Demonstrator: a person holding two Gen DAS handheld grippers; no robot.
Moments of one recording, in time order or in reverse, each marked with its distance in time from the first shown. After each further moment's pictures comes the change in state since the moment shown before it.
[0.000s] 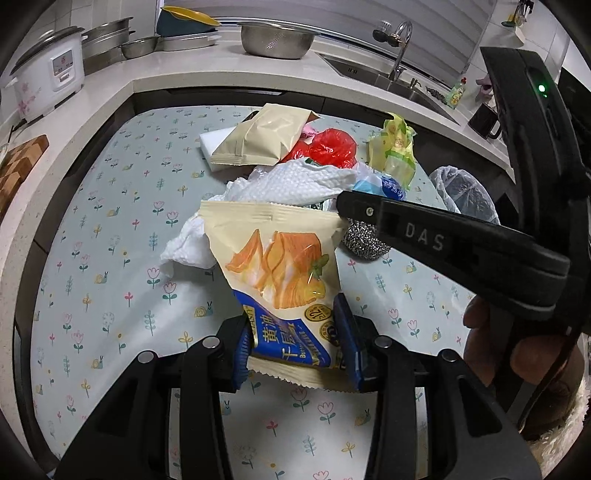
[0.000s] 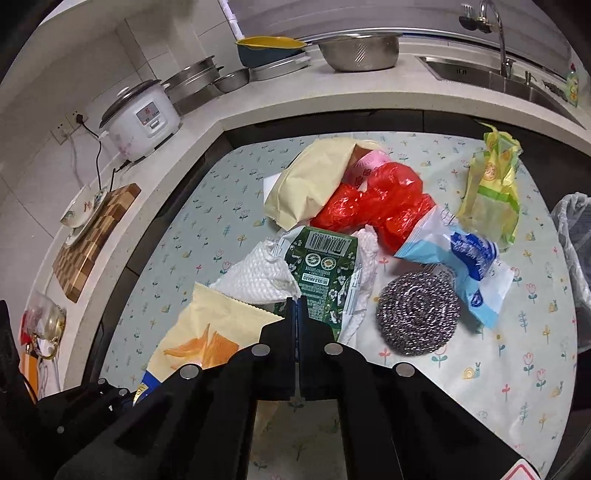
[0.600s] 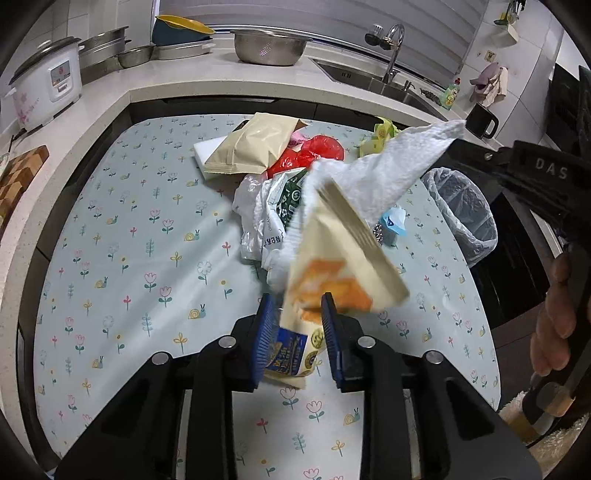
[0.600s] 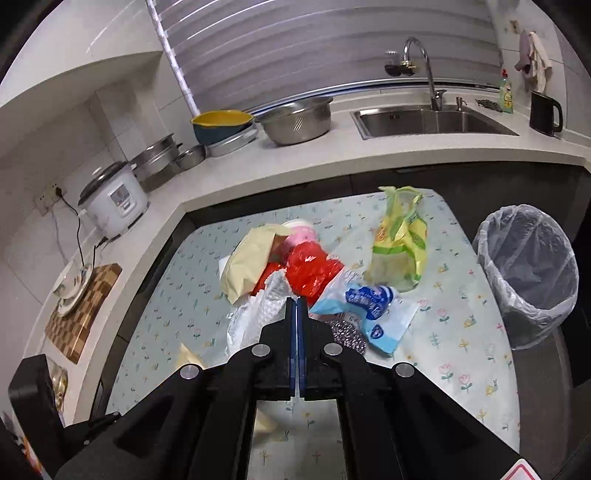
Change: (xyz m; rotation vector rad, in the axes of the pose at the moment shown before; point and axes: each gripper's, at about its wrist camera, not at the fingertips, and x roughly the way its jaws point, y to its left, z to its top) left arm -0.010 -0.013 0.000 0.020 -0.018 0.005; right arm -0.106 -0.053 0.008 0.143 -0.278 -0.131
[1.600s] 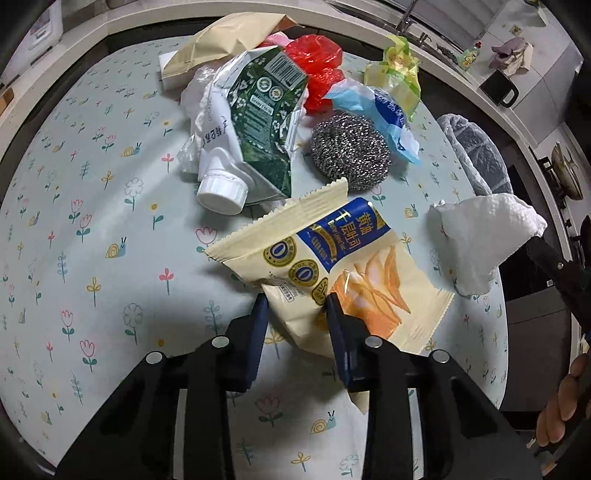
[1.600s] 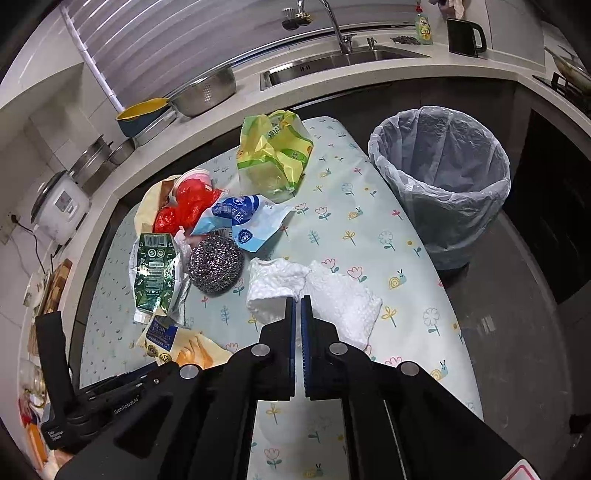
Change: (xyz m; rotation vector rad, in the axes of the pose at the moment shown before) left arm 0.081 -0.026 -0.032 -0.055 0.208 -0.017; right arm -0.014 -0.111 -0.093 0.208 0.160 -0.133
